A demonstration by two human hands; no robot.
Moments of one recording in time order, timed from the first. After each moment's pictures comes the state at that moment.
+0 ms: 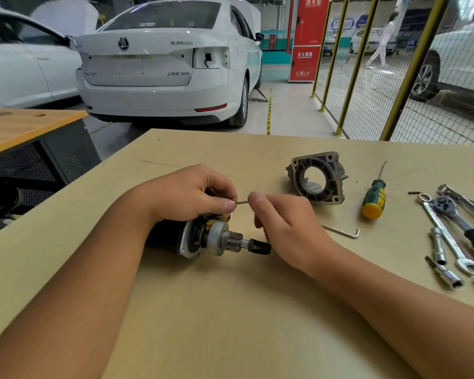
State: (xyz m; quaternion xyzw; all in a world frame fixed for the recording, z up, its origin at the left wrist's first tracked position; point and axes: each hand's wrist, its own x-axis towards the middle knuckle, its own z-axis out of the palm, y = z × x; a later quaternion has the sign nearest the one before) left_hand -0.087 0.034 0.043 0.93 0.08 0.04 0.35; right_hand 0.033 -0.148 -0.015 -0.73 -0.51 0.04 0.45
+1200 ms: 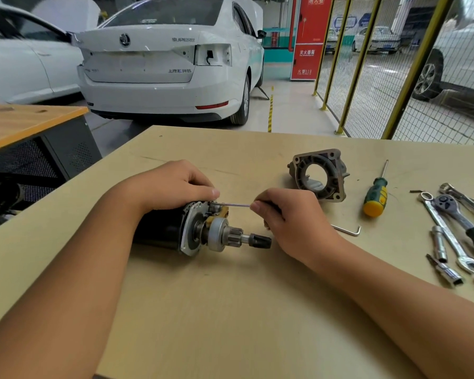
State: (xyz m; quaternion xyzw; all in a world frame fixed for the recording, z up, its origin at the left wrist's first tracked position) left_hand -0.096 0.060 0.037 0.92 0.22 0.04 0.32; right_hand 0.041 -0.148 -0.014 -0.75 -0.53 -0.02 0.40
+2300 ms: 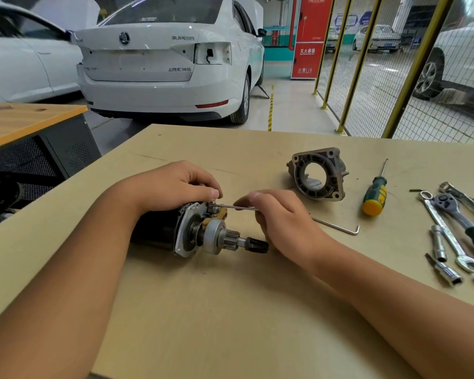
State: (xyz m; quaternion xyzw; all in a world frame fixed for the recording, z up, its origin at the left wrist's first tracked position) left_hand -0.095 0.059 0.035 0.93 0.15 0.05 0.34; right_hand 0.029 -0.144 -0.012 -0.68 -0.46 0.21 0.53
